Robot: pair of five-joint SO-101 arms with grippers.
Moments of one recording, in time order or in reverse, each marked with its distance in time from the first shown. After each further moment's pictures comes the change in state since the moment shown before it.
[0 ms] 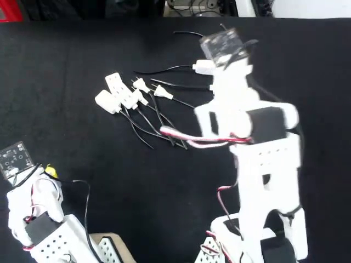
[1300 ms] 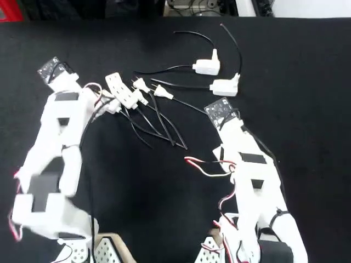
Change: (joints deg) left arm 38.0 107.9 -70.1 -15.9 49.4; right arm 18.7 -1.5 64.6 -65.0 25.3
